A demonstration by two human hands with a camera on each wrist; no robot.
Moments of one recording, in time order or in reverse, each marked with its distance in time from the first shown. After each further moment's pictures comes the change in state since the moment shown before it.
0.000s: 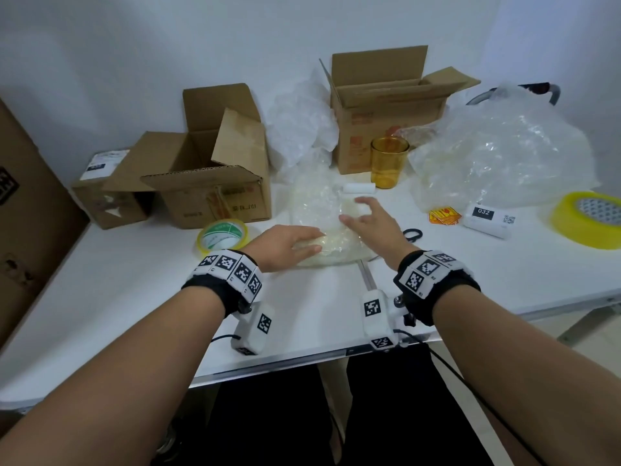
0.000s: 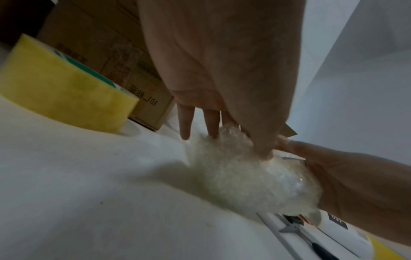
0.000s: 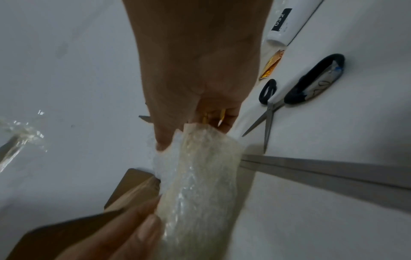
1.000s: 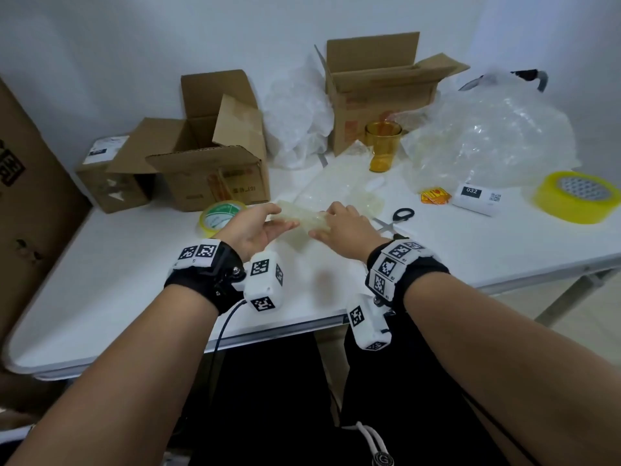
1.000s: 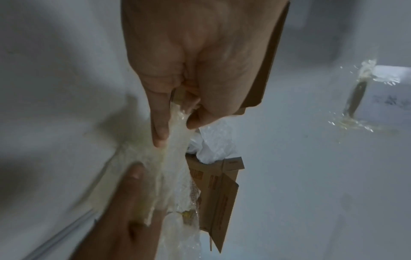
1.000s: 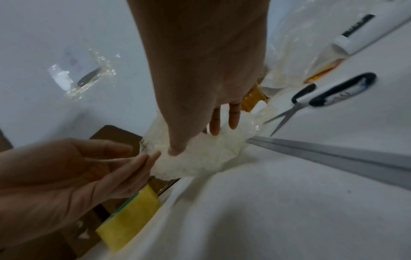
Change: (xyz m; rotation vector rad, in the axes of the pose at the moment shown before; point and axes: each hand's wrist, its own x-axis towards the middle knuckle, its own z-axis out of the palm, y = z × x) left_hand -0.035 0.017 -0.015 -1.617 0.351 -0.659; right_hand -0.045 -0.018 0.033 -0.829 -0.234 -0.286
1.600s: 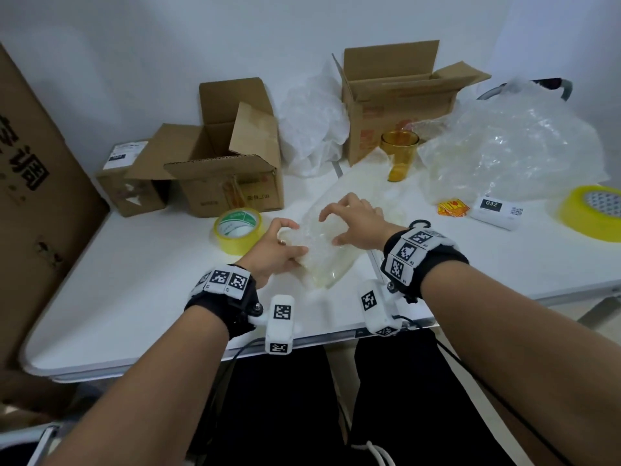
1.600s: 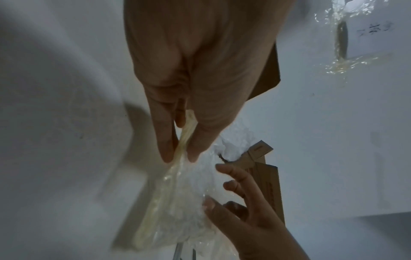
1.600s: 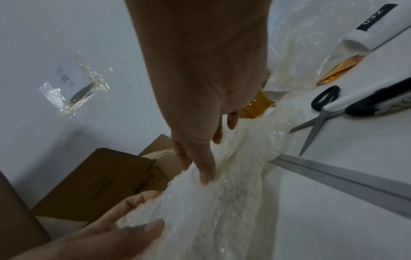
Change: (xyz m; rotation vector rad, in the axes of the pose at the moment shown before) left_hand 0.005 -0.030 -0.021 0.489 -0.111 0.151; right_hand 0.033 0.010 -0.018 0.098 -0.034 -0.054
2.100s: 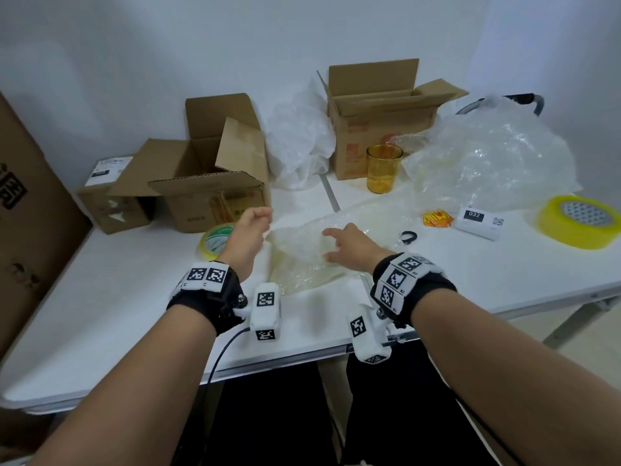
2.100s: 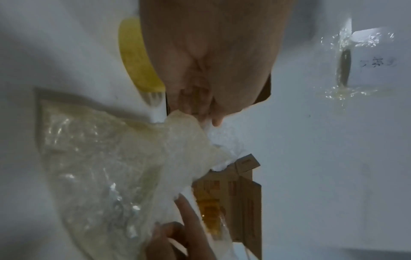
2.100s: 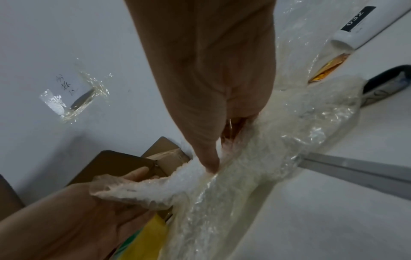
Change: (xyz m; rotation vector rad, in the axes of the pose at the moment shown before) left_hand 0.025 0.027 -0.016 0.056 0.177 0.196; right_hand -0.007 0.005 0.012 0.137 -0.099 0.190
